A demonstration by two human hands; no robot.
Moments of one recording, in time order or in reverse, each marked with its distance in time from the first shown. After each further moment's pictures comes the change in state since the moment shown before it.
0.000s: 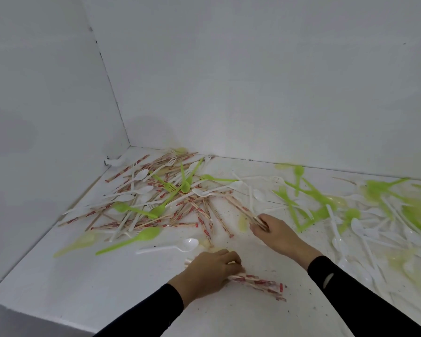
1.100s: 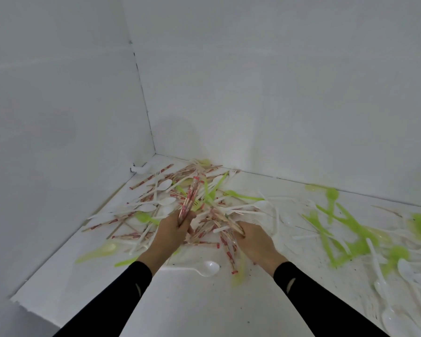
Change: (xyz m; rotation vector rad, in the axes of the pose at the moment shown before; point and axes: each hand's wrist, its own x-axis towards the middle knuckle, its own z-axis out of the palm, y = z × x) left_hand -0.034 -0.110 -0.094 -0.627 0.484 -1.151; right_hand 0.076 -0.074 0.066 -0.128 0.020 -0.084
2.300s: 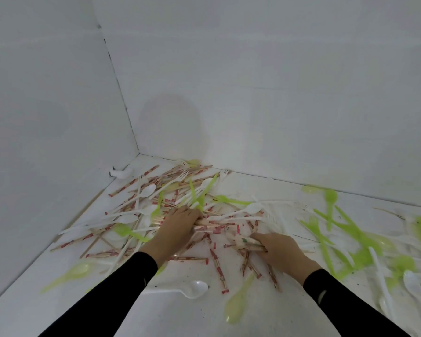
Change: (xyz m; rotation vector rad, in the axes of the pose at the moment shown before) left_hand 0.076 -0.004 0.045 0.739 -0.163 0.608; right_hand 0.032 0.084 -0.039 -0.455 -0.138 -0.164
